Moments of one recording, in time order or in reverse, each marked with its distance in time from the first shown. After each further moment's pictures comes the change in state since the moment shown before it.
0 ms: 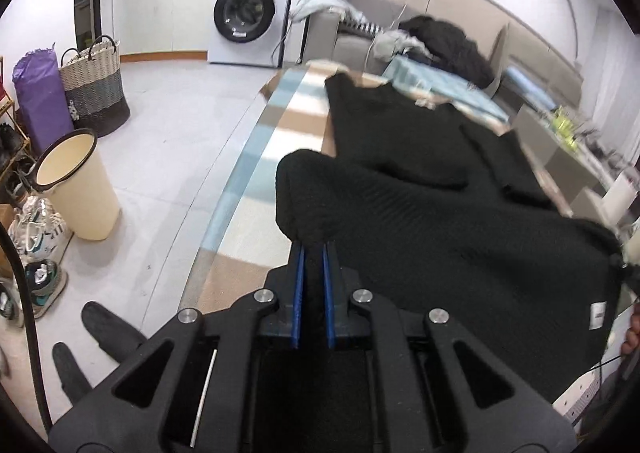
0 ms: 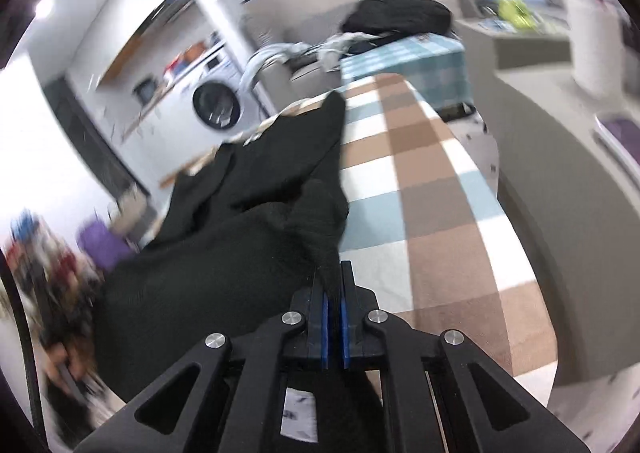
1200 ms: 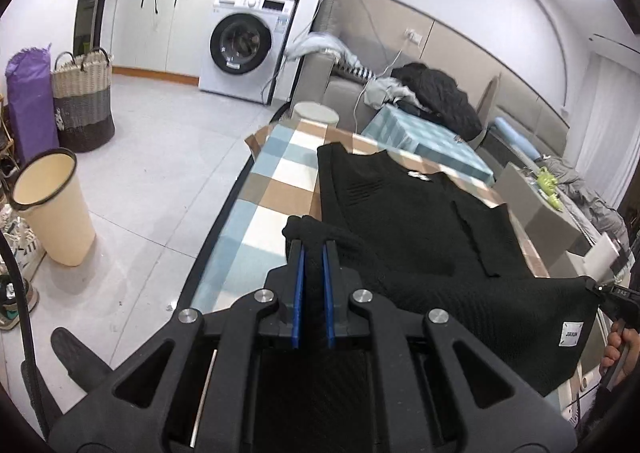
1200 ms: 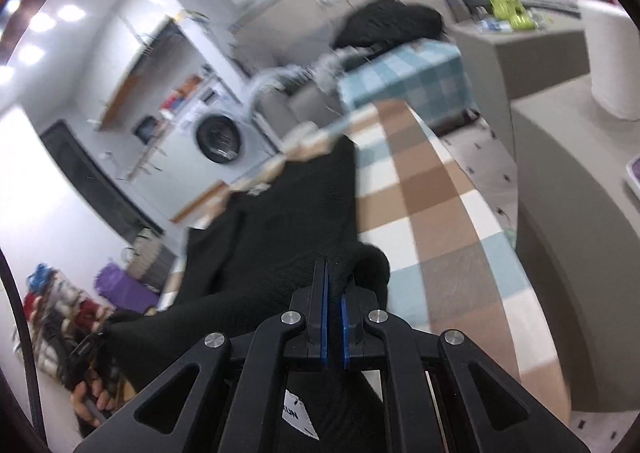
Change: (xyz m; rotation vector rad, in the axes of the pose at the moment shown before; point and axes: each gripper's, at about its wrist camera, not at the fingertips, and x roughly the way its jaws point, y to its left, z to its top) left arm -0.009 0.030 0.064 -0.081 -0.111 -0.074; right arm 0.030 0.010 0.076 0.091 -0.029 0.021
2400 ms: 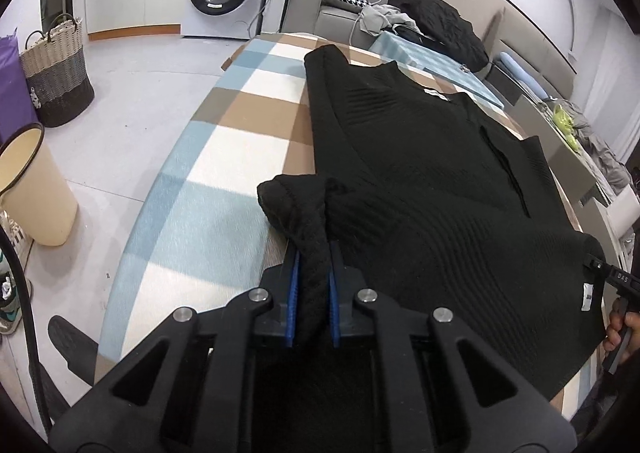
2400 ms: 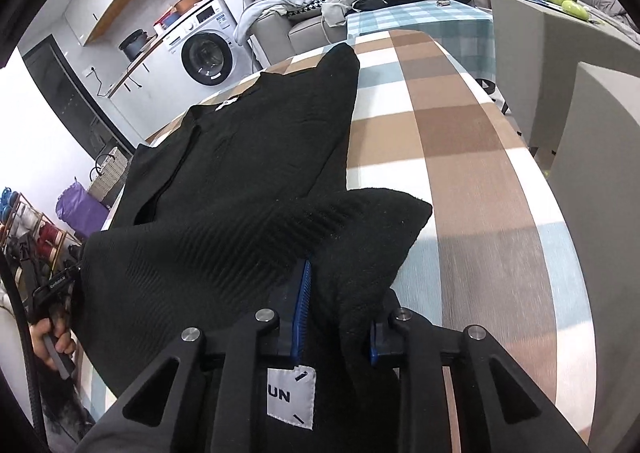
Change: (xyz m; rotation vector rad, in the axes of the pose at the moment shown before) left arm 0.129 -0.027 -0.032 0.071 0.243 0.006; right arm 0.098 -0.004 -0.026 -0.202 0.210 -0.076
